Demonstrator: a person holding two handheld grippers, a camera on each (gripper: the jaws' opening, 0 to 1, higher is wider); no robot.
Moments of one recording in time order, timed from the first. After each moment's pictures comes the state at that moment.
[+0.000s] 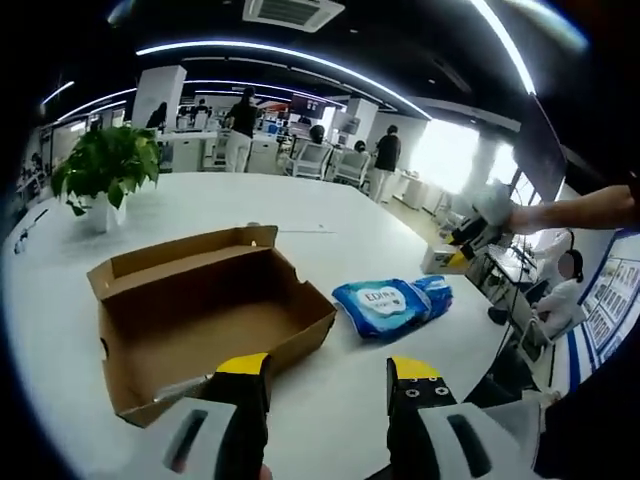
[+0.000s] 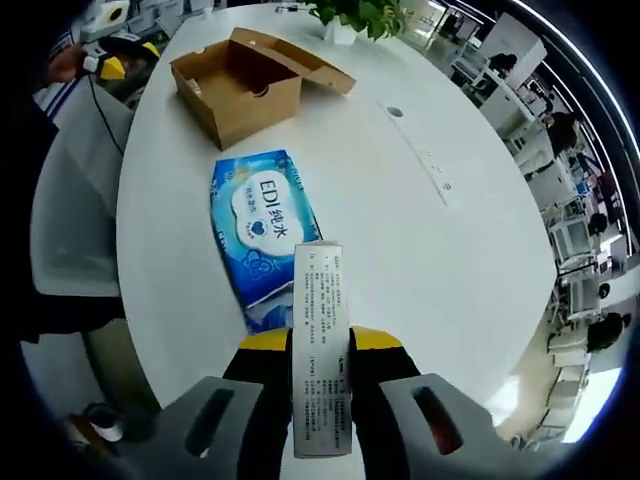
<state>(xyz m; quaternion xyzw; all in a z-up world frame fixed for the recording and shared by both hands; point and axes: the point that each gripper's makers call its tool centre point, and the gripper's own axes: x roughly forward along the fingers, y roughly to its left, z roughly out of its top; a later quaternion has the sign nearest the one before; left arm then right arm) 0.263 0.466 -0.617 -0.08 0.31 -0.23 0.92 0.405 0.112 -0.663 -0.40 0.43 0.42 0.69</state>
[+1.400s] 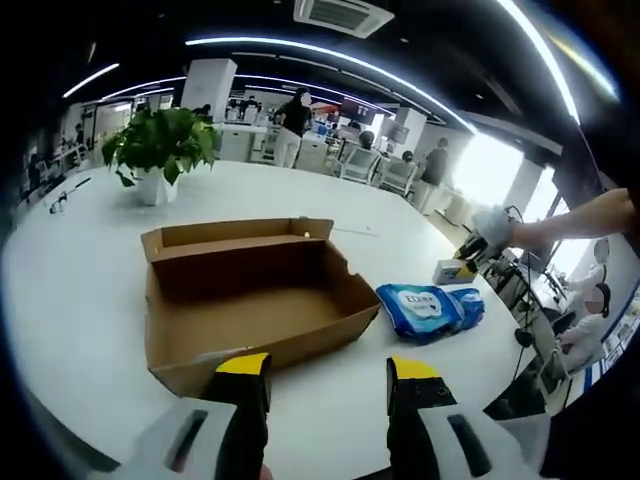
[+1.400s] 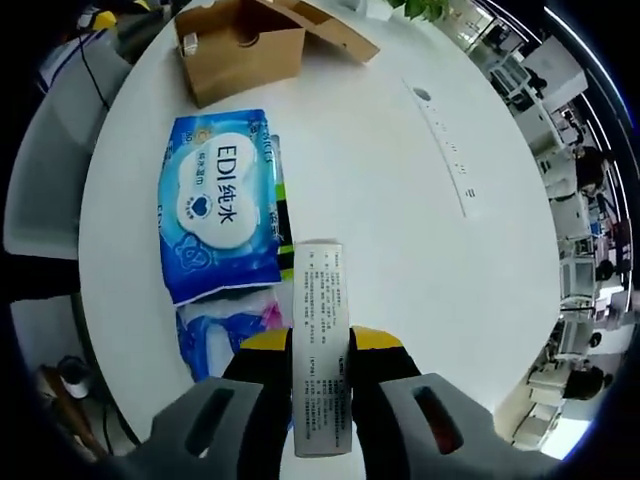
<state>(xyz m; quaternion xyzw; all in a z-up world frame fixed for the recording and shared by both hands) 0.252 0.505 -0.626 -0.11 0.32 -0.14 0.93 0.462 0.118 -0.722 -0.46 0.43 0.45 0.63</state>
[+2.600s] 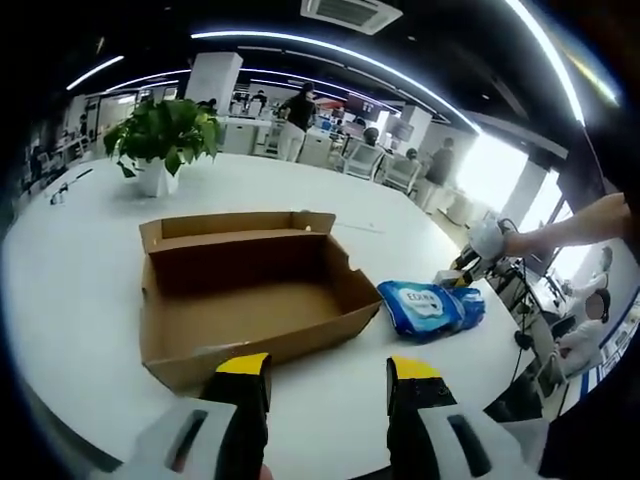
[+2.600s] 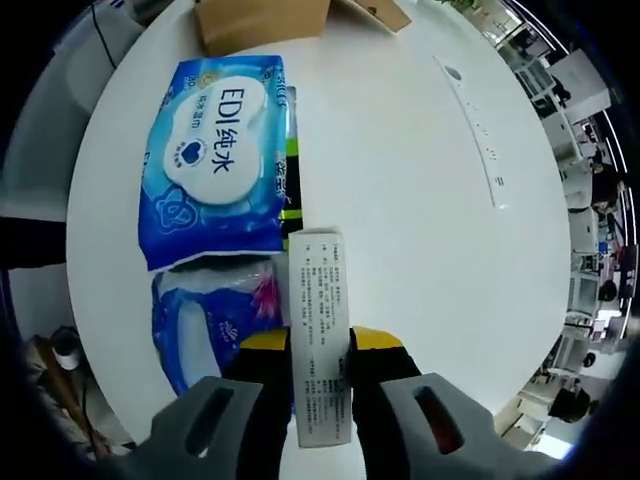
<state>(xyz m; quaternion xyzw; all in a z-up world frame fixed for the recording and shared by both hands) 0.254 0.500 -0.632 -0.12 0.33 -0.13 0.93 0.462 0.098 -0.758 -0.50 0.45 0.46 0.58</state>
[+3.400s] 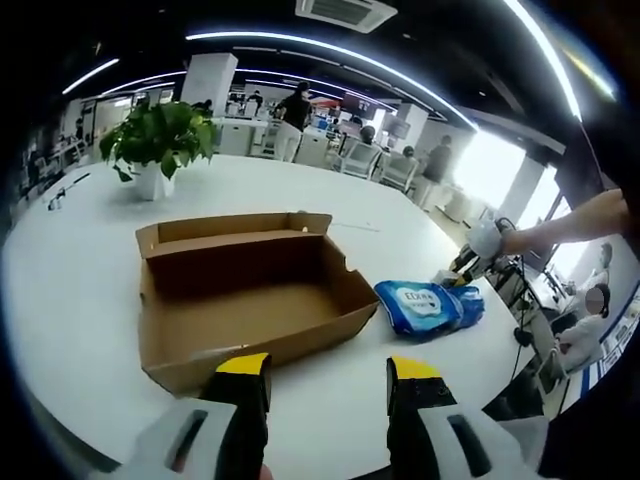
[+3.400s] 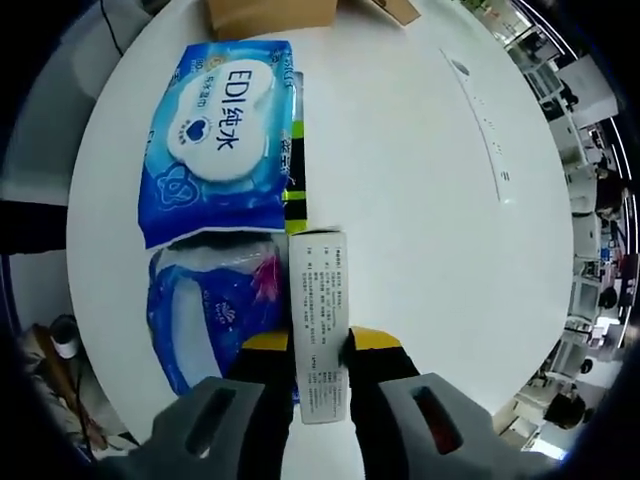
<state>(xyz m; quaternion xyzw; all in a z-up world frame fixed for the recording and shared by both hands) 0.255 0.499 -0.630 -0.11 0.33 -0.14 0.93 0.461 0.087 -0.761 -0.51 0.46 0.46 0.57</state>
